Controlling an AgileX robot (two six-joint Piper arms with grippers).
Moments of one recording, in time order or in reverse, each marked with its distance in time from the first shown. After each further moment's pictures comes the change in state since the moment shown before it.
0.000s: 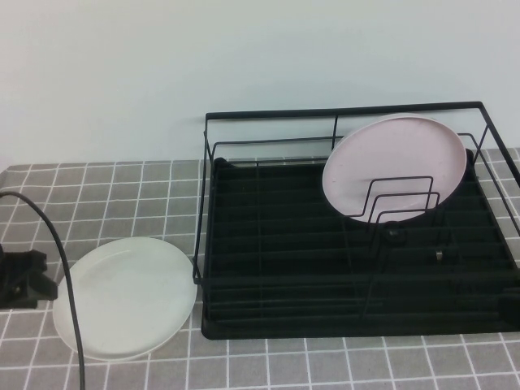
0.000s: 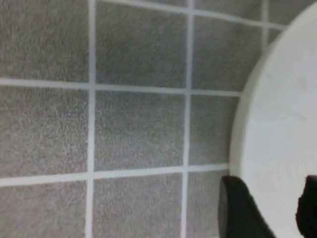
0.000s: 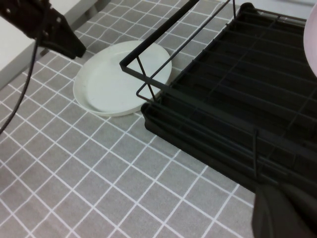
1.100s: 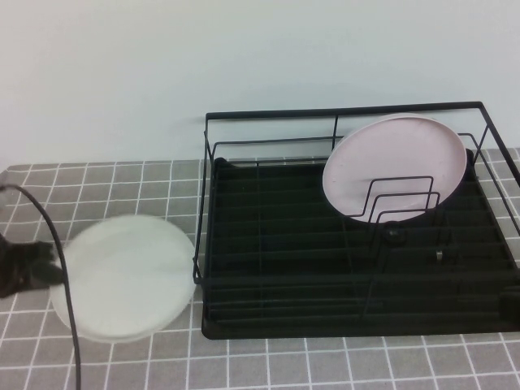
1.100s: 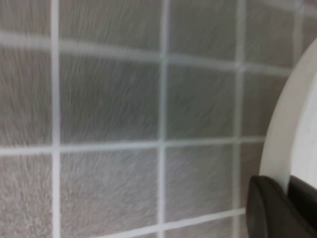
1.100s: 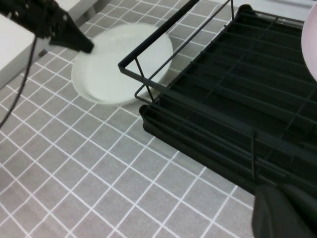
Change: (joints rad) right arm 0.000 0.000 0.000 0.000 -0.008 -0.002; left arm 0.005 0.024 0.000 -0.204 -0.015 0.192
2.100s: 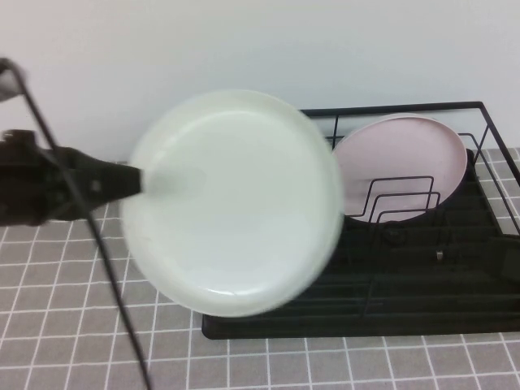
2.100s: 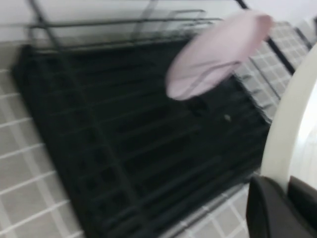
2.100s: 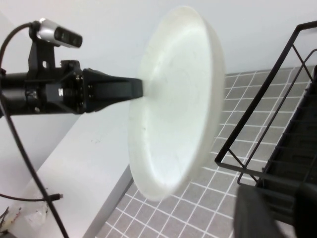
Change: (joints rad) right arm 0.000 0.001 0.000 0.419 0.036 0.088; left arm -0.310 -0.573 0.000 -0.154 0.193 -0.070
